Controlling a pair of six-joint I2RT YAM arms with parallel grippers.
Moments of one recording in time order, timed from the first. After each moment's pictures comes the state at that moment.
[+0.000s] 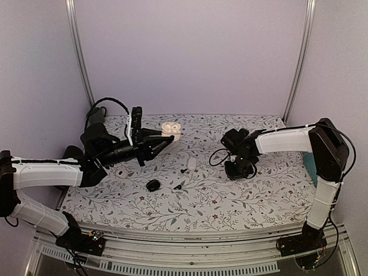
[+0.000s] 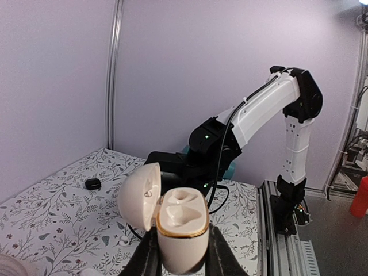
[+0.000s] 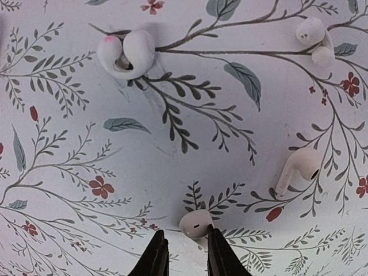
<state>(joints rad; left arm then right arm) -0.75 1.28 0.64 0.80 0.49 -0.20 0.69 1.89 1.23 -0.66 0.13 0.52</state>
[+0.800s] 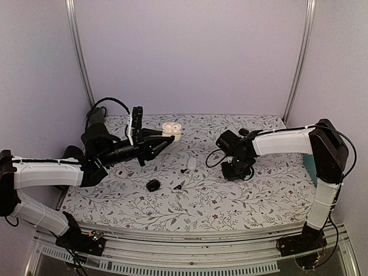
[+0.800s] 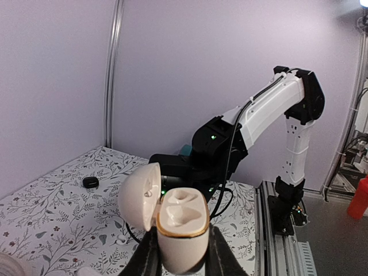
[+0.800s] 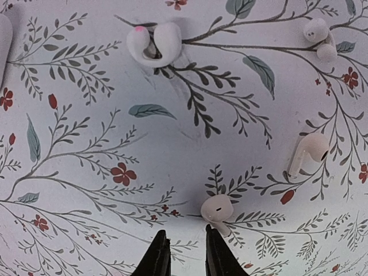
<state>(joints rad) -0.75 1.29 0.65 0.80 0.49 -0.21 0.75 1.88 1.25 -0.70 0.17 0.57</state>
